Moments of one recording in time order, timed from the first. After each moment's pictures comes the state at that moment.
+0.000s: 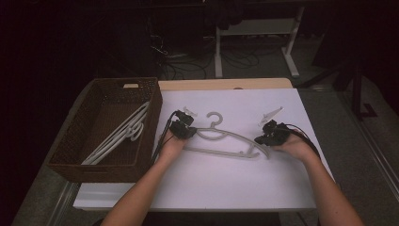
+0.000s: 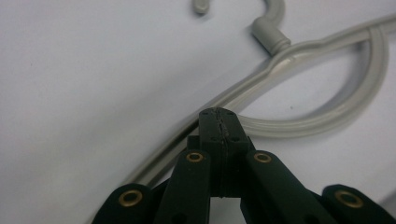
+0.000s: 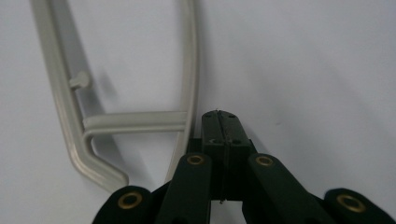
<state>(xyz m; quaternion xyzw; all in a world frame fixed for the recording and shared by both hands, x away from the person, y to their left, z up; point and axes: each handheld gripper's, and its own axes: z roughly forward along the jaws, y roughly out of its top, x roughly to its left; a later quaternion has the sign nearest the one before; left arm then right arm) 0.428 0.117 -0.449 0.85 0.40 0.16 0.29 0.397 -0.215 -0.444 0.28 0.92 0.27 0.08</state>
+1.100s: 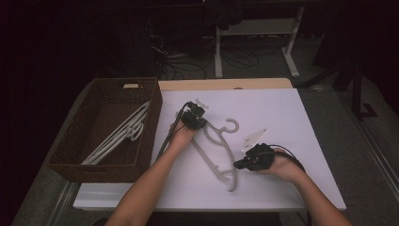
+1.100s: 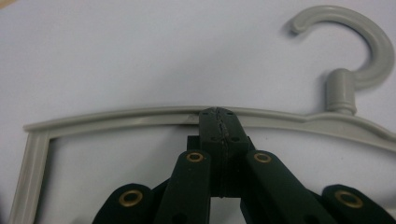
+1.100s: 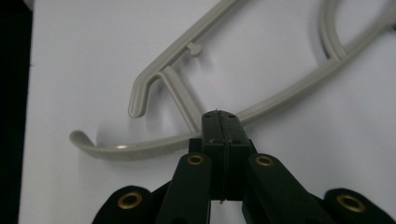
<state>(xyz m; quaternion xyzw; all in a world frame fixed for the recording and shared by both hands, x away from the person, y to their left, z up) 0.464 0.084 -0.451 0.87 0.36 0.16 0.30 0.325 -0.152 -0.439 0.15 0.93 0.34 0.01</state>
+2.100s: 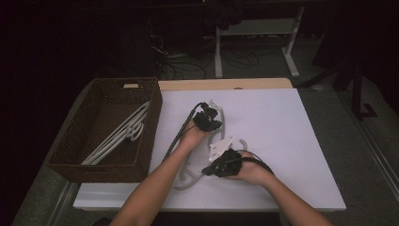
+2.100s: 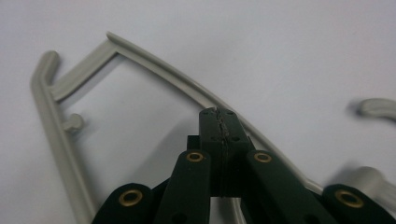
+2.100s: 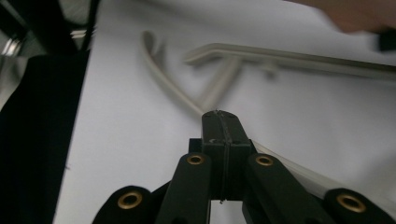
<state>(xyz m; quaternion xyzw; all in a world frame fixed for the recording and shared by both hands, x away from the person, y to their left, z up) 0.452 0.051 -0.440 0.88 0.30 0.11 0.35 0.314 -0.067 -0.438 0.07 0.92 0.38 0.00</state>
